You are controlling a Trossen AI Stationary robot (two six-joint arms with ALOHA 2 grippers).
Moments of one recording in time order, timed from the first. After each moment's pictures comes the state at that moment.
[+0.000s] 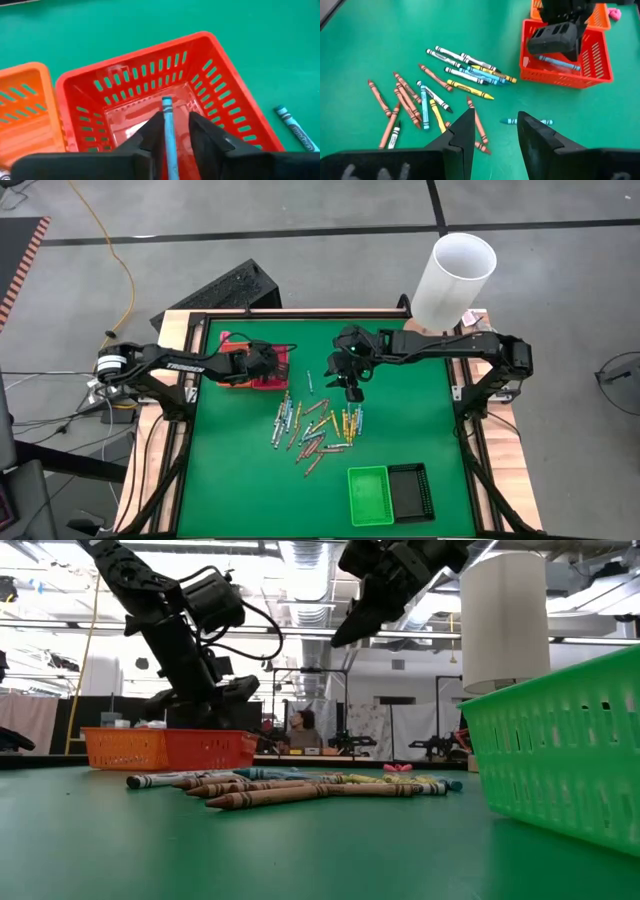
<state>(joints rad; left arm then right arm) 0.29 1.44 0.65 -0.09 -0.50 -0.80 -0.19 1.54 1.28 -0.45 -0.26 -0.29</state>
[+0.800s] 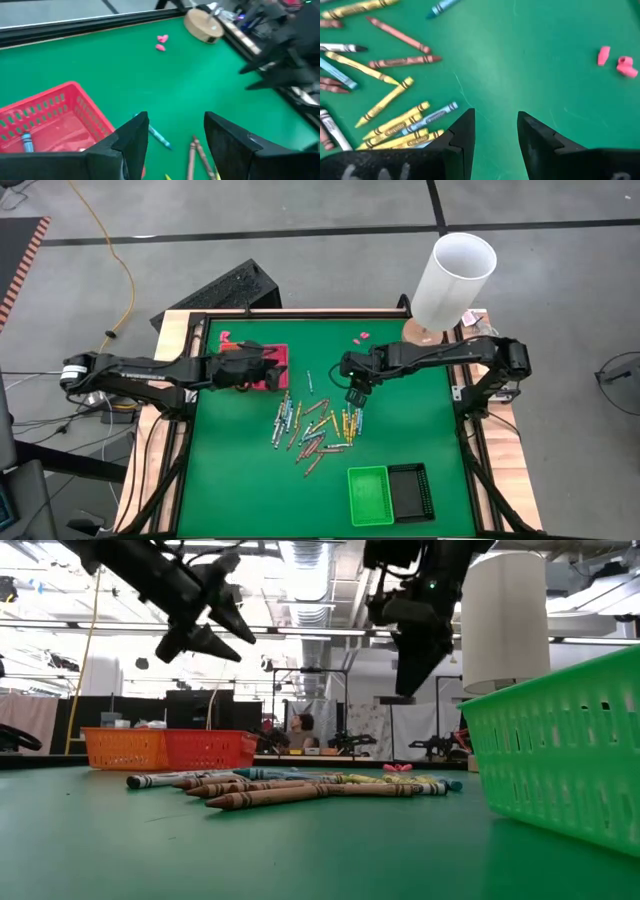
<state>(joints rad) 0.09 1.04 0.65 -0.03 -0.38 -0.71 -0.07 1.58 1.28 -0.87 0.21 0.37</state>
